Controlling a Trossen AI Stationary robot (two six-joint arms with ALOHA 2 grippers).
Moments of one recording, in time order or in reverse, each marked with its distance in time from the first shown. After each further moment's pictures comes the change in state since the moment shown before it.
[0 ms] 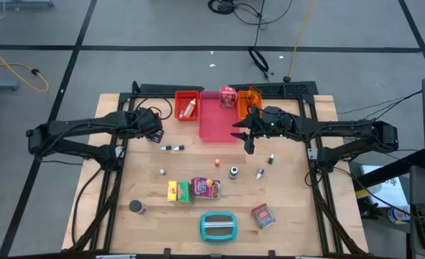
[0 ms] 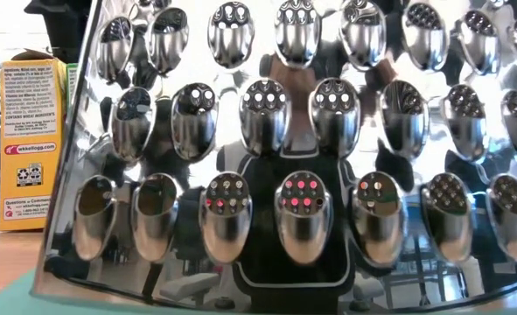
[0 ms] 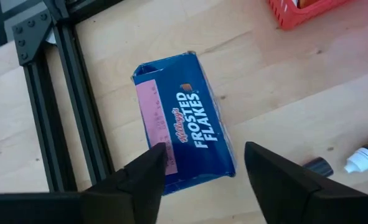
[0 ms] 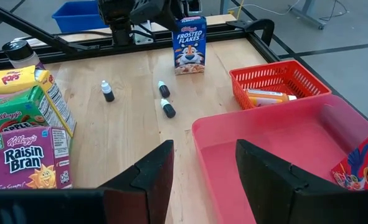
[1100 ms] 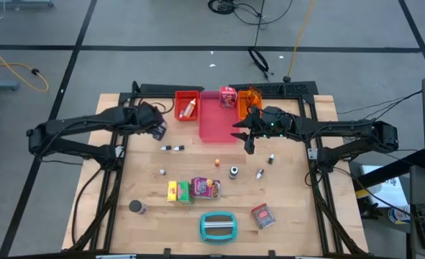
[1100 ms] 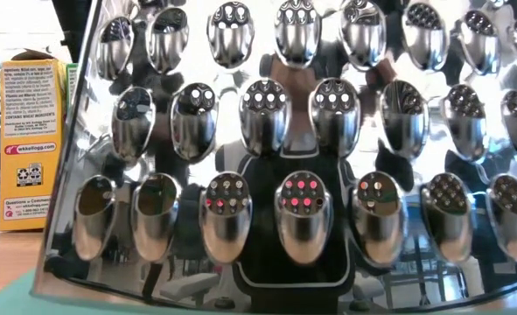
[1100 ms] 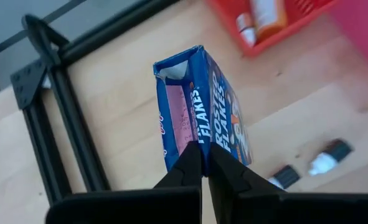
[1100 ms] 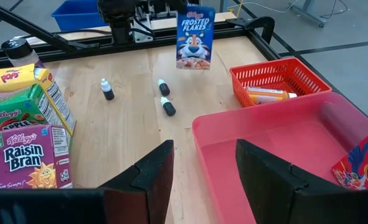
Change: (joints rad) left arm -0.001 0.002 0.120 -0.003 0.002 0.151; right arm 0.000 0.000 0.000 -0.007 0.000 0.002
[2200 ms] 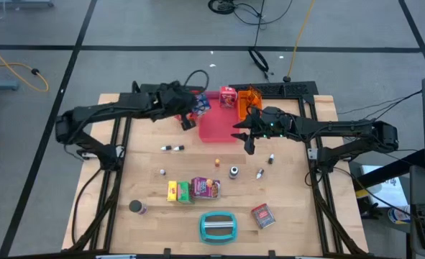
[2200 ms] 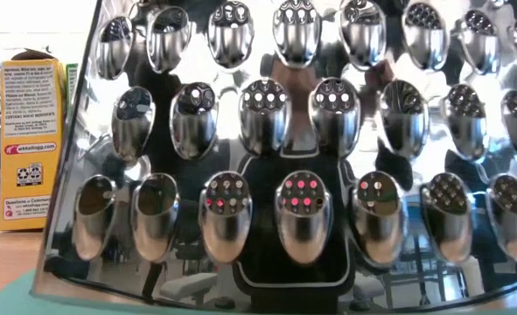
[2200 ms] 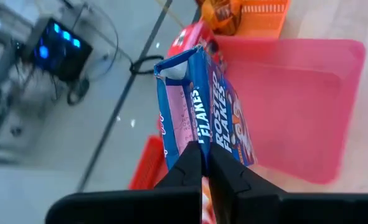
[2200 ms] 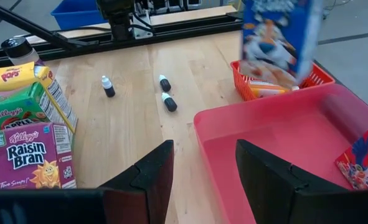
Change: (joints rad) left arm 0.000 0.371 0.410 0.432 0.071 0.909; right arm 0.000 0.000 0.000 -0.019 -0.003 0.024
